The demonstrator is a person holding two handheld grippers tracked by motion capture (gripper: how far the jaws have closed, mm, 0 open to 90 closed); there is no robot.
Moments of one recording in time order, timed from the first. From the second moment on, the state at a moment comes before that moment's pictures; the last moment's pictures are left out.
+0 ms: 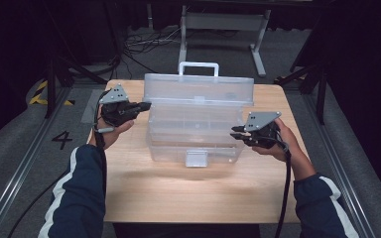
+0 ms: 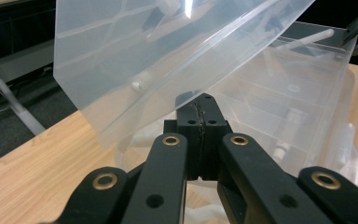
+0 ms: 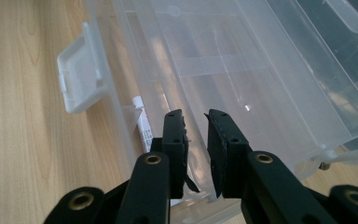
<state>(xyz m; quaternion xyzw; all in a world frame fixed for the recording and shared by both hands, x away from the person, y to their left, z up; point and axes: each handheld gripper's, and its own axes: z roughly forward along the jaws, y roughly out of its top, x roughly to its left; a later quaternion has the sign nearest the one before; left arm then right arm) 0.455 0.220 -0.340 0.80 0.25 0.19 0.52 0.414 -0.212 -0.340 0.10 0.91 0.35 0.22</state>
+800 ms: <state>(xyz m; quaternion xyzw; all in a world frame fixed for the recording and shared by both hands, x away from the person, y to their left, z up) 0.441 0.223 -0.356 0.82 0.24 0.18 0.49 0.396 -0.239 -0.342 0.13 0.89 0.37 0.23</state>
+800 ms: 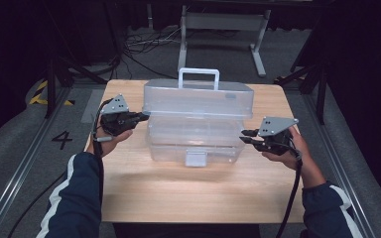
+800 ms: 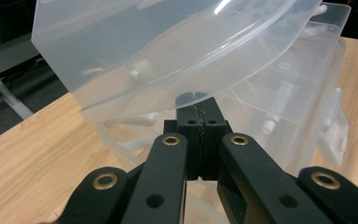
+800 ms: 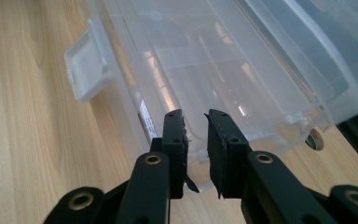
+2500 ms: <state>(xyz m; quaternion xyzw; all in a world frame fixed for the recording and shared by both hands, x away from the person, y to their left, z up) 0.419 0.229 -0.378 0.85 0.23 0.19 0.44 0.393 -0.257 -0.370 0.19 0.89 0.36 0.22</state>
